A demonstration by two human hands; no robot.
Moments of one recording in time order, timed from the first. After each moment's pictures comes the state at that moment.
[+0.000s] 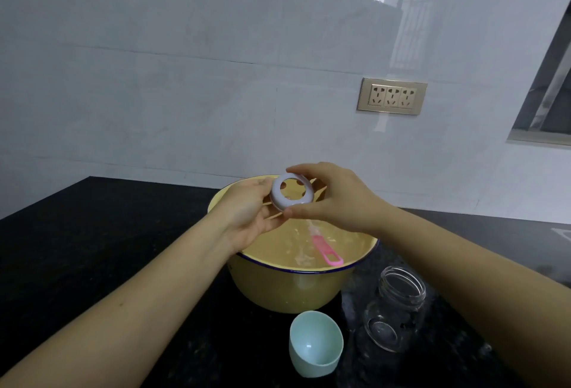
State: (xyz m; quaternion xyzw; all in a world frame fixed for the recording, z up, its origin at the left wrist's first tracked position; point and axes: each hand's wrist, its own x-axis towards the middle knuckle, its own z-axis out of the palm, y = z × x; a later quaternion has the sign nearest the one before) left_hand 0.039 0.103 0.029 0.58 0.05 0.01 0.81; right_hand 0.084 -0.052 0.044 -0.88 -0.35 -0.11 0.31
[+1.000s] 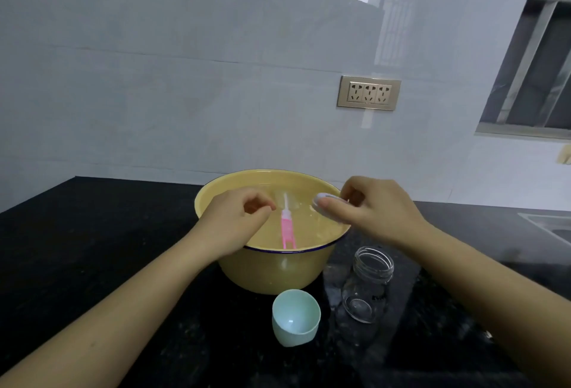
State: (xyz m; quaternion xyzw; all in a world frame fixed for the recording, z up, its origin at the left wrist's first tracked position) left_hand 0.007 0.104 0.008 0.89 -0.09 0.17 0.41; right_hand 0.038 -0.121 0.035 -0.93 -0.19 -0.19 0.25
